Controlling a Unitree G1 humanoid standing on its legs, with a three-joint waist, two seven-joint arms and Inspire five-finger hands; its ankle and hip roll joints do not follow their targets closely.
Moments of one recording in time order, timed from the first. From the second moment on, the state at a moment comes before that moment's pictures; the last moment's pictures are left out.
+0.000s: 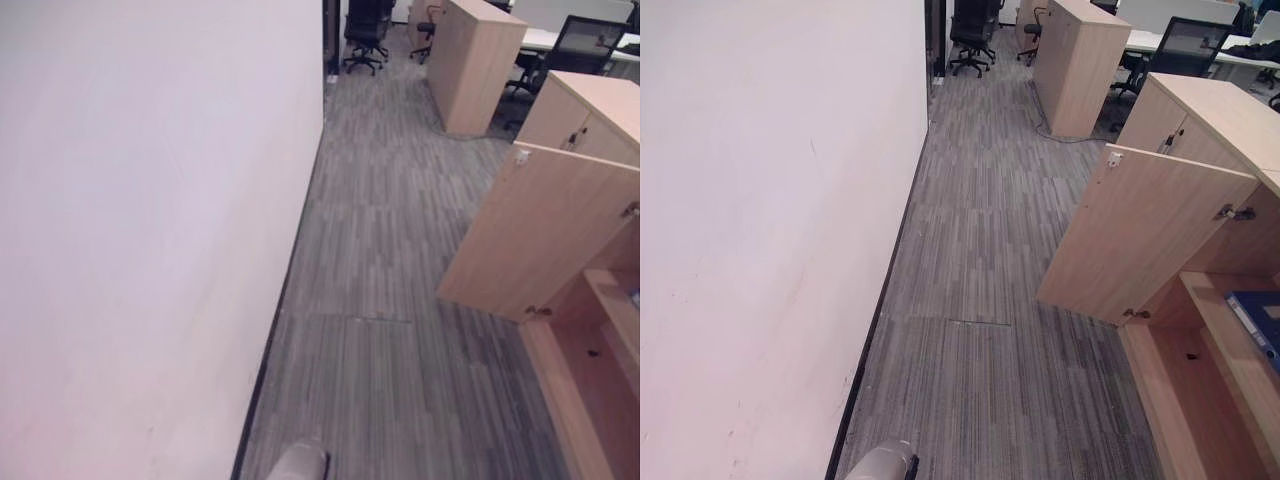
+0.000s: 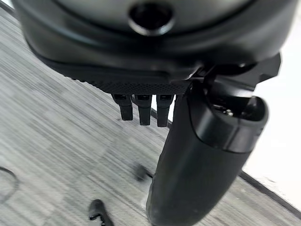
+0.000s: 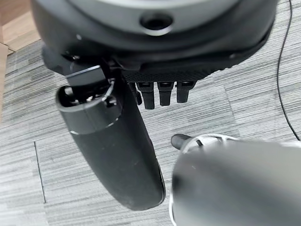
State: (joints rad) left arm 0.10 0.18 0.16 1.45 -0.43 -0.04 0.06; right arm -0.04 -0.21 0.06 1.38 0.44 0.01 0.03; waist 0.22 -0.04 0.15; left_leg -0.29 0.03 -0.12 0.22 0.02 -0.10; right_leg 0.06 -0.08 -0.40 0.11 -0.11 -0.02
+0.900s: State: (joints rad) left arm 0.21 0.11 0.19 1.49 -0.42 0.02 0.03; right arm 0.00 -0.10 0.06 1.38 0.39 0.02 0.06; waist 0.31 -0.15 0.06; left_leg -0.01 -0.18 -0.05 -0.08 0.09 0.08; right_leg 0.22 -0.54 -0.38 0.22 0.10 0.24
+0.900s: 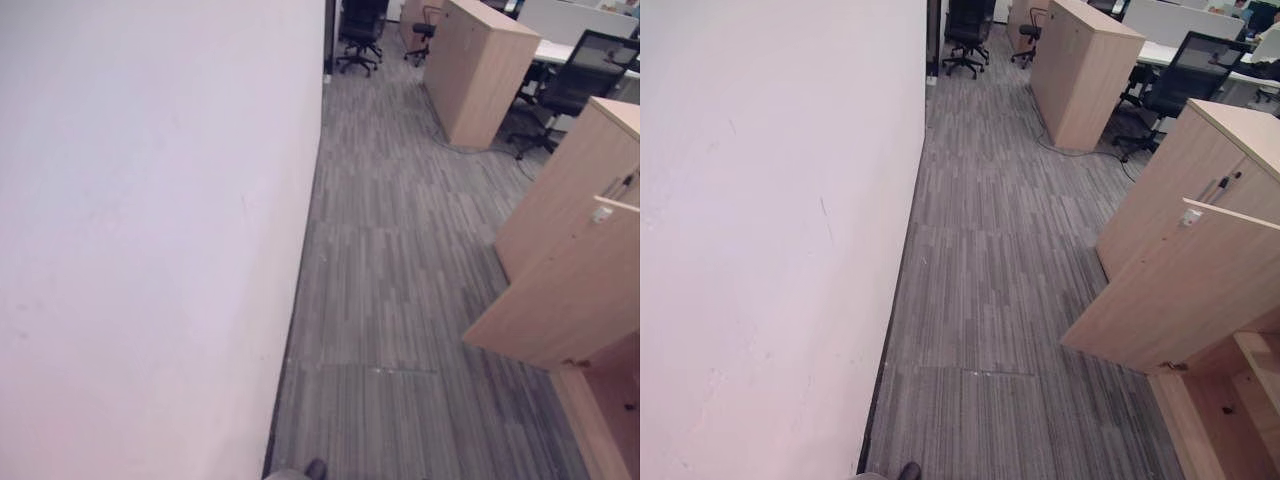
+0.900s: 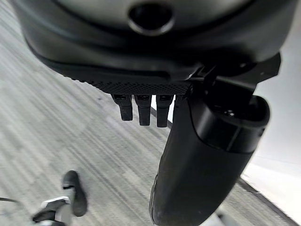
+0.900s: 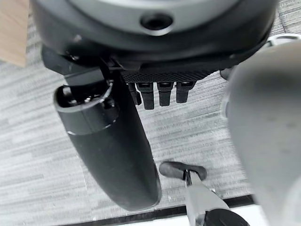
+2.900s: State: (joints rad) left arm 0.11 0.18 0.04 1.01 -0.47 -0.05 0.07; right arm -0.11 -0.24 0.19 1.34 0.40 0.02 0.01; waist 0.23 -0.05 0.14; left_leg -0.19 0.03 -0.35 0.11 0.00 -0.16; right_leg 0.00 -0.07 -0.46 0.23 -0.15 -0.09
